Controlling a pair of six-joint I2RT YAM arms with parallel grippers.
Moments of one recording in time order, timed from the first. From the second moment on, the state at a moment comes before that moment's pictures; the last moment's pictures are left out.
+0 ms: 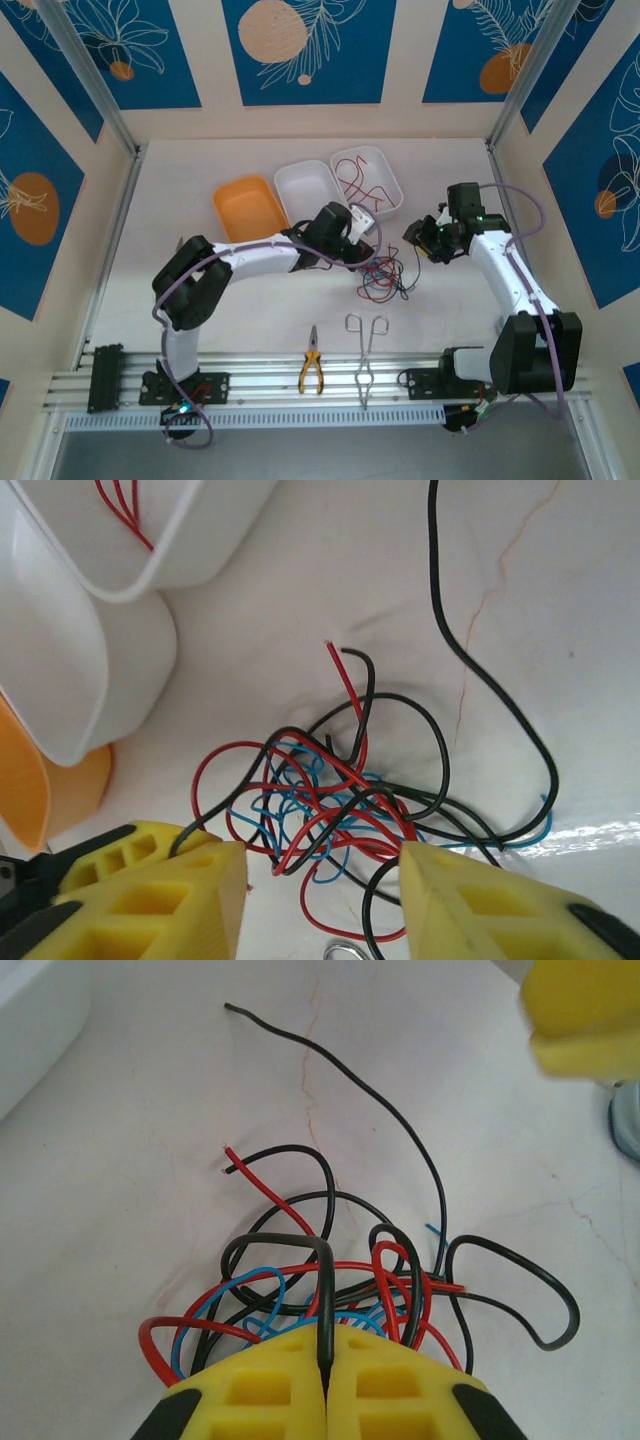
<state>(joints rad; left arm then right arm) -0.88 1.93 1.28 -0.01 0.33 -0.22 0.03 1.29 0.97 -0.82 -0.39 0.65</state>
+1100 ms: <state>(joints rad) -0.87 1.80 1.10 0.06 0.19 -0.47 0.39 1.34 1.06 -0.83 -0.30 0.80</state>
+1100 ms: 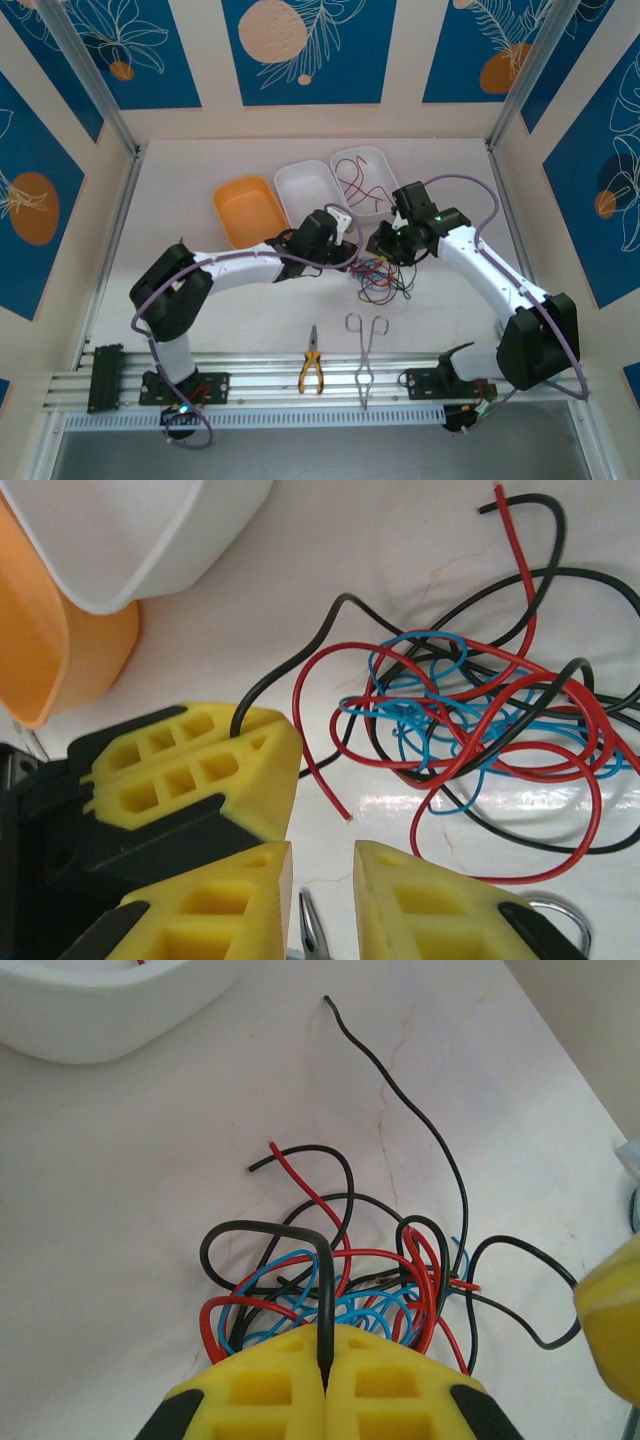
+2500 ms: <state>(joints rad) -0.87 1.78 1.05 0.14 0.19 -0.50 0.33 1.48 0.96 -0.76 -0.26 0.84</state>
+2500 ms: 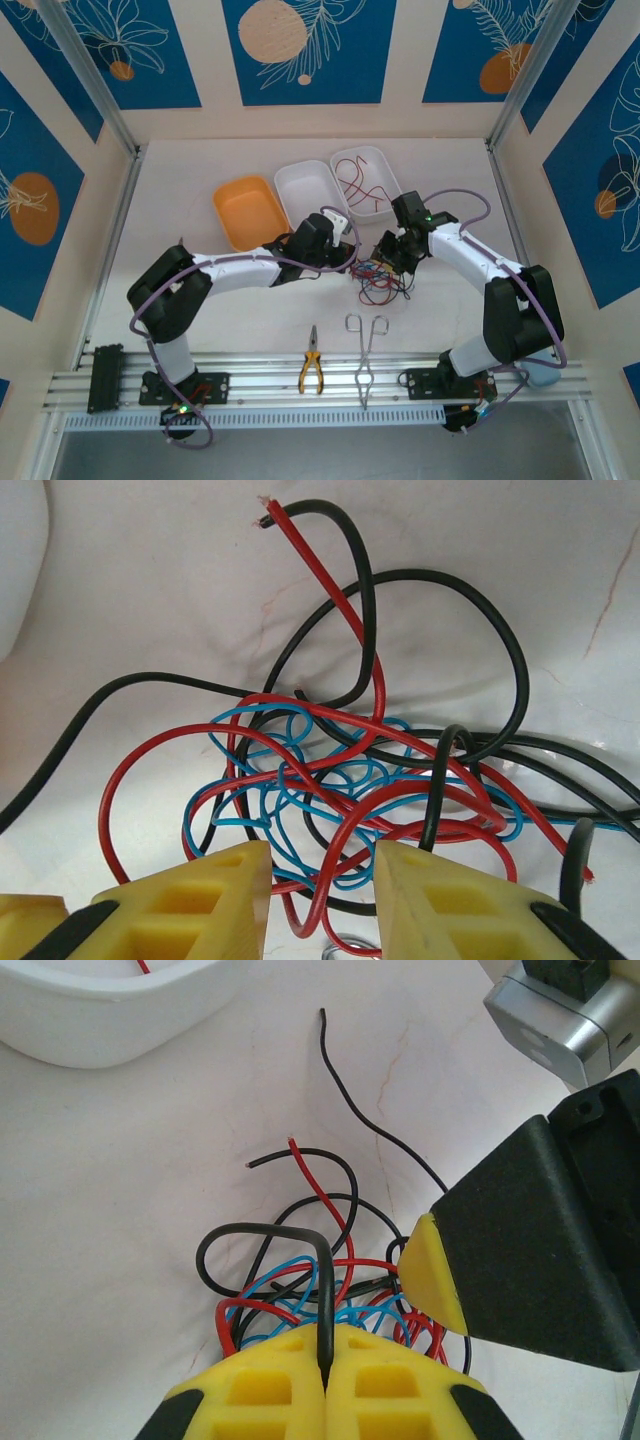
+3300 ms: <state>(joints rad) -0.87 1.78 1.05 0.14 0.19 -0.50 0.39 1.30 0.98 -0.73 -0.31 0.85</state>
